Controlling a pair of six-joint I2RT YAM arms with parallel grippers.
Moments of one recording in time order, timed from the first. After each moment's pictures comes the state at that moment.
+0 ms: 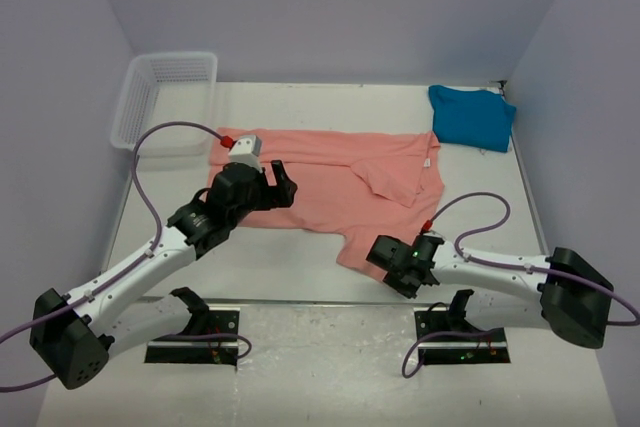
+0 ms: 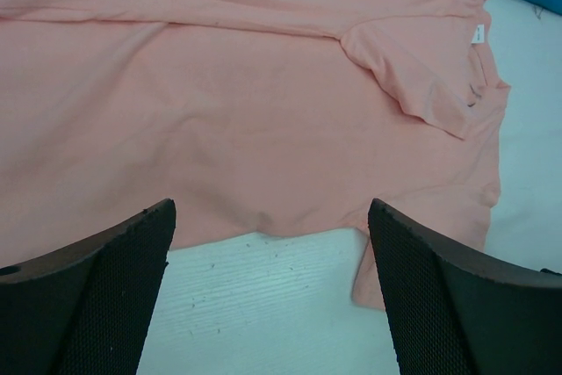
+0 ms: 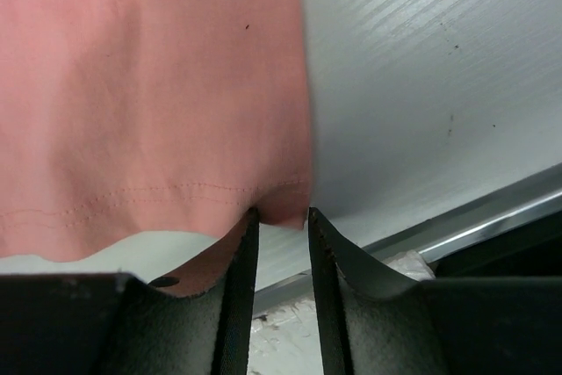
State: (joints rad) left arm -0.67 1.00 0.76 -0.26 -0.24 -0.59; right arm 1.05 1.19 0.55 -0.90 0.32 1.68
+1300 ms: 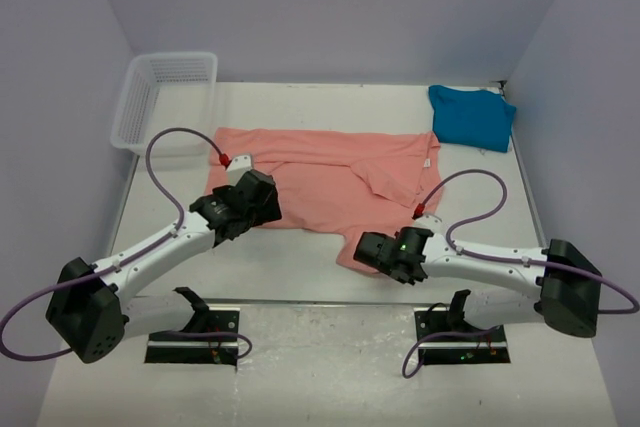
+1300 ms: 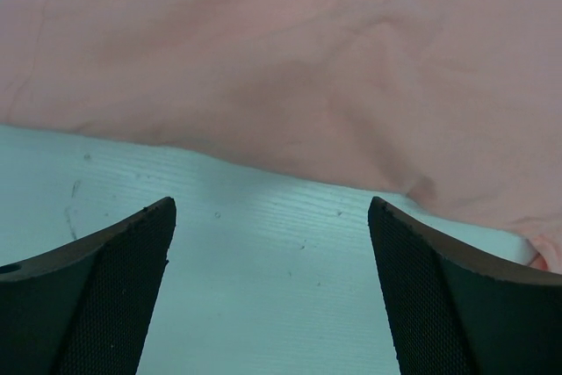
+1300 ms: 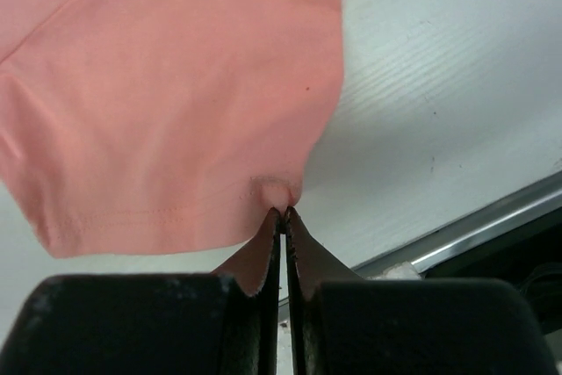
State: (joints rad) left arm -0.68 1.17 0.78 -0.57 -0.46 -0.77; right arm 1.13 1.26 0.75 -1.10 0.55 1.72
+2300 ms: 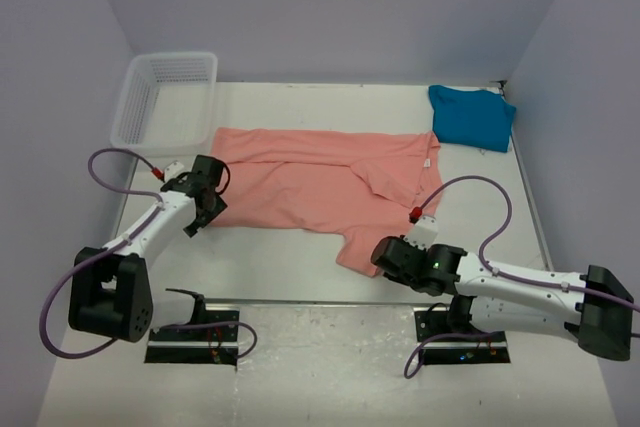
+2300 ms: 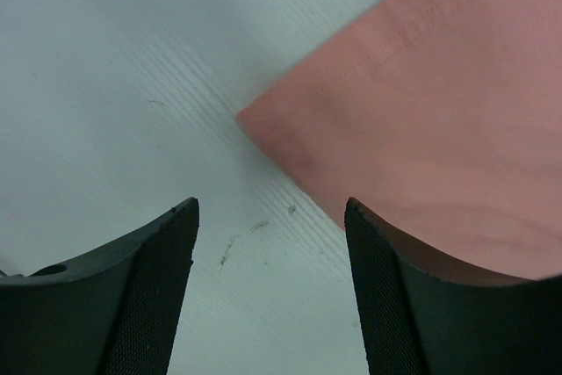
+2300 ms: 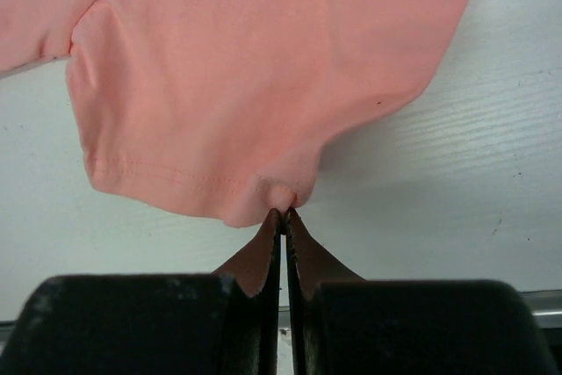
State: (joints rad) left arm -0.20 1.29 0.77 -0.73 -0.50 -0.96; right arm 1.13 0.98 0.54 -0.77 0.53 1.38
